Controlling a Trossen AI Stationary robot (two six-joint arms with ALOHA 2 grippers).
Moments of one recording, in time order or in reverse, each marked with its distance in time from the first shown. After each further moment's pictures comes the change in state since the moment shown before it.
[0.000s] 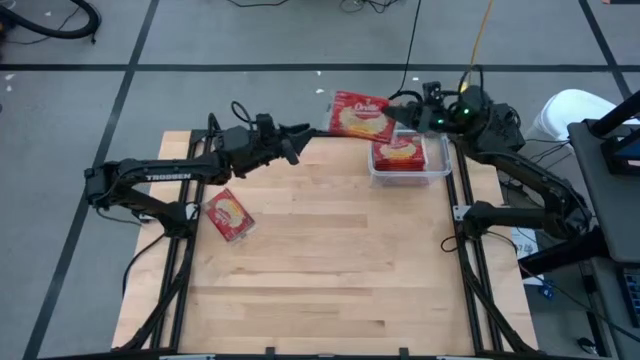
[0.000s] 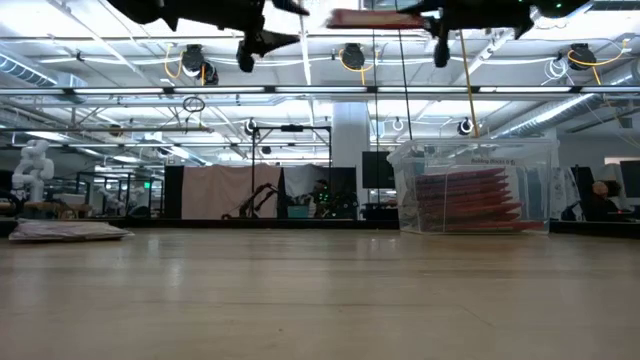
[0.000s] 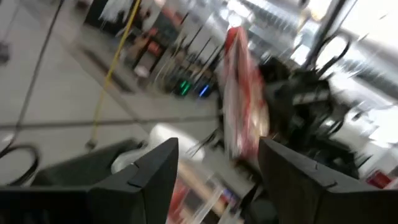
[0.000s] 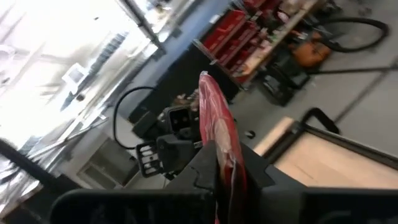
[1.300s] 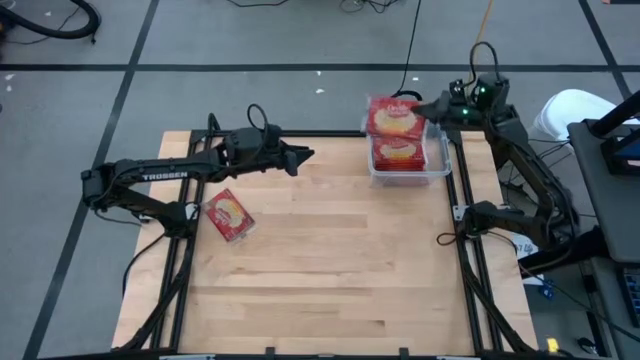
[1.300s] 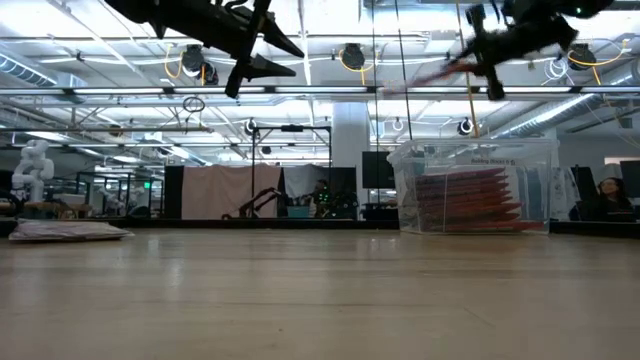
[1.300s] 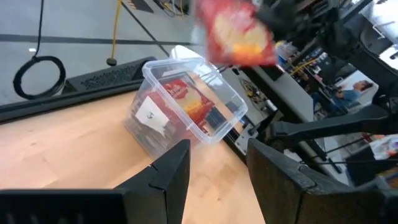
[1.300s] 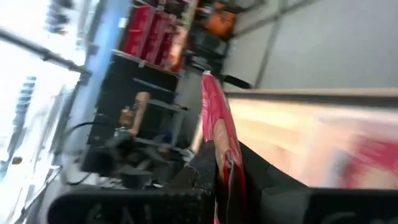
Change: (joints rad) left arm 0.032 -0.030 0.000 -0.376 0.168 -0.094; right arm -0.436 -0.033 0.027 -0.565 -0.246 -0.026
